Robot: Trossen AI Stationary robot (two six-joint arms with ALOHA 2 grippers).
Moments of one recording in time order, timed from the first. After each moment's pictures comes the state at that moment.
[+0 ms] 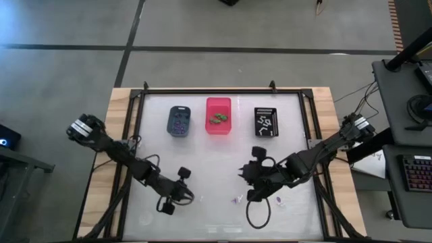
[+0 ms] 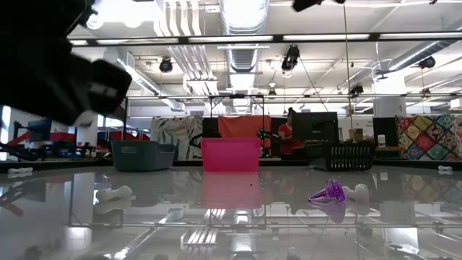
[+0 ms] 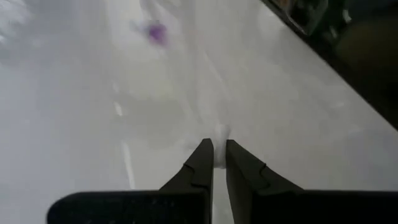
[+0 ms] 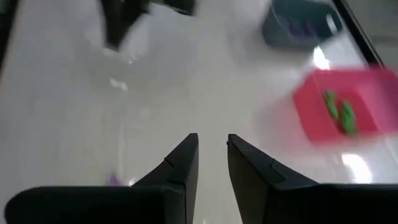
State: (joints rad) left arm -0.60 1.53 0.53 0.37 -0.17 -0.14; right arm 0.52 1.57 1.36 -0.72 0.52 0.41
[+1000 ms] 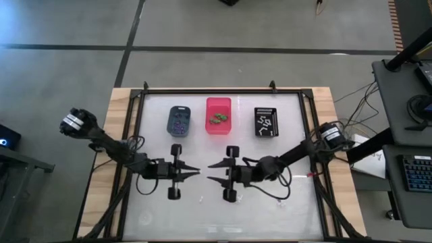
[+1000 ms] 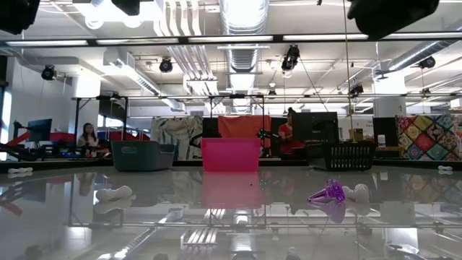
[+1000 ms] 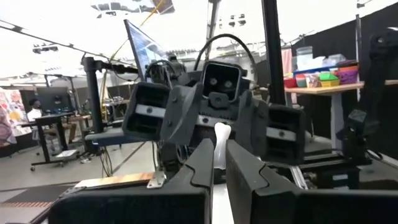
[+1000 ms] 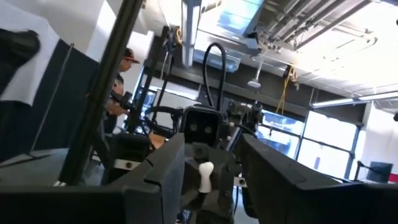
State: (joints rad) left arm -0.54 1.37 0.48 1.18 -0.49 0.24; right arm 0.35 1.91 0.98 1.42 0.25 -0.47
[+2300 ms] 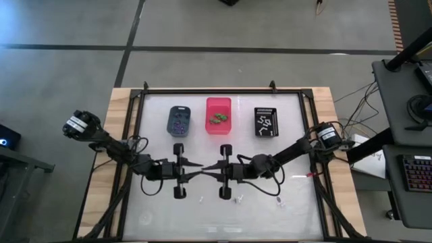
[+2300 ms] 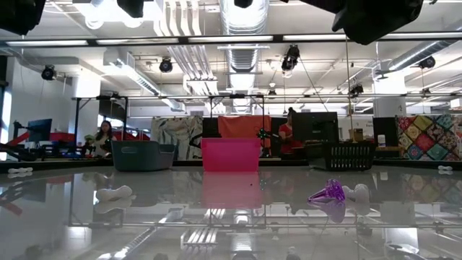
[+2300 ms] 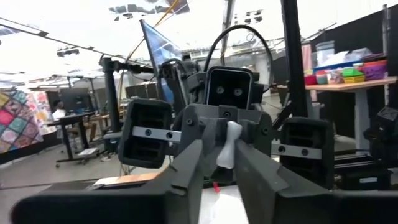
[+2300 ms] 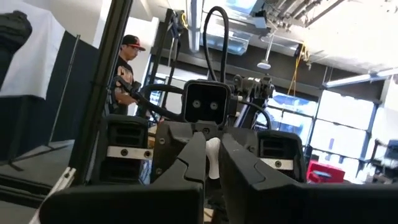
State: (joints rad) left arm -0.52 1.44 0.51 1.23 -0.55 0.27; right arm 0.31 1.94 1.02 1.34 0.21 -0.37
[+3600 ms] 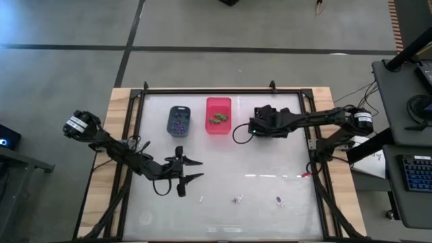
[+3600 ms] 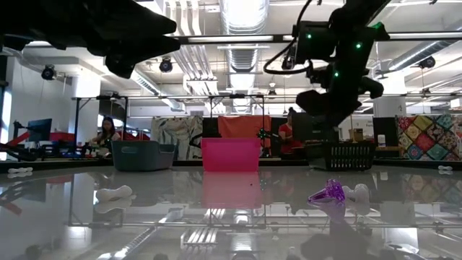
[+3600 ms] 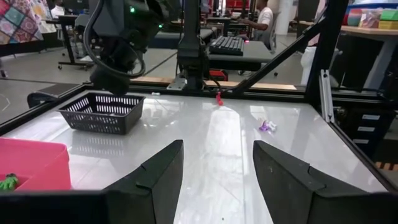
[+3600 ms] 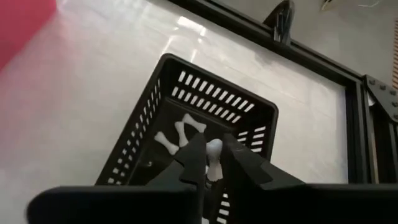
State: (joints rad) left arm -0.52 1.44 0.43 0.91 -0.63 -0.12; right arm -0.18 1.51 0.93 -0.80 0.72 0.90
